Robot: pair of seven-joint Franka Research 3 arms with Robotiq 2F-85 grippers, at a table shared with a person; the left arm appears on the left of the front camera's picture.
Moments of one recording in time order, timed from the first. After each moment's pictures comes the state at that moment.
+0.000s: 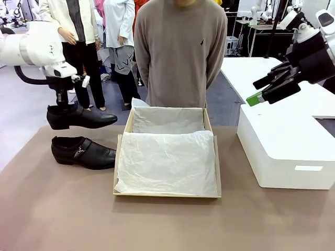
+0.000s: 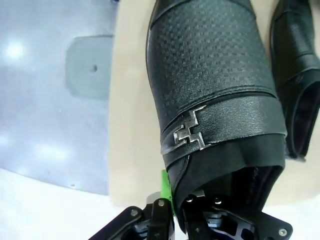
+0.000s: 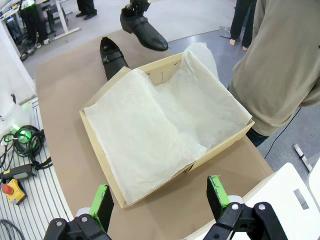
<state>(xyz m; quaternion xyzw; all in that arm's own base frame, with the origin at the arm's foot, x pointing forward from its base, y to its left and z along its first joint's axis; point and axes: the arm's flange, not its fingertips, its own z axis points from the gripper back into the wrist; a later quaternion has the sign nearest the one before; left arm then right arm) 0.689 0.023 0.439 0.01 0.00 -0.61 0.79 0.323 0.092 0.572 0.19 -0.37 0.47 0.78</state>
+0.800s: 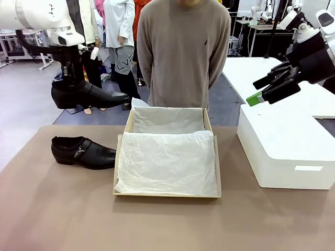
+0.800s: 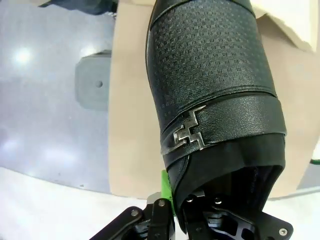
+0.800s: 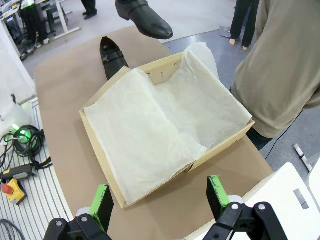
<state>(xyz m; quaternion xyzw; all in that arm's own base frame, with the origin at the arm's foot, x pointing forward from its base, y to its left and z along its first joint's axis) 0.643 -0.057 0.542 0.01 -0.01 -0.62 0.78 0.323 0.092 0.572 0.19 -0.37 0.47 0.78</state>
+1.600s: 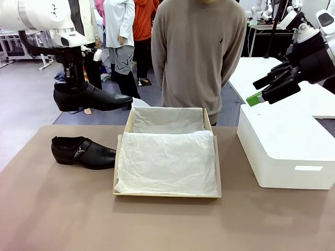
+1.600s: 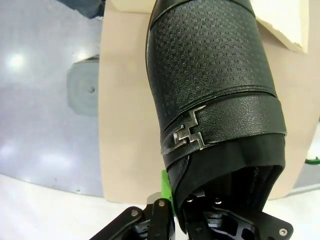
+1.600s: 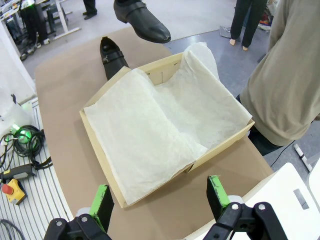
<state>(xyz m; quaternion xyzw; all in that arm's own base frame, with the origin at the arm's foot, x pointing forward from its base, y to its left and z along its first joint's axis) 0.638 -0.064 0.536 0.00 0.00 -0.63 0.78 0.323 0.092 0.572 0.19 -0.37 0.47 0.78</state>
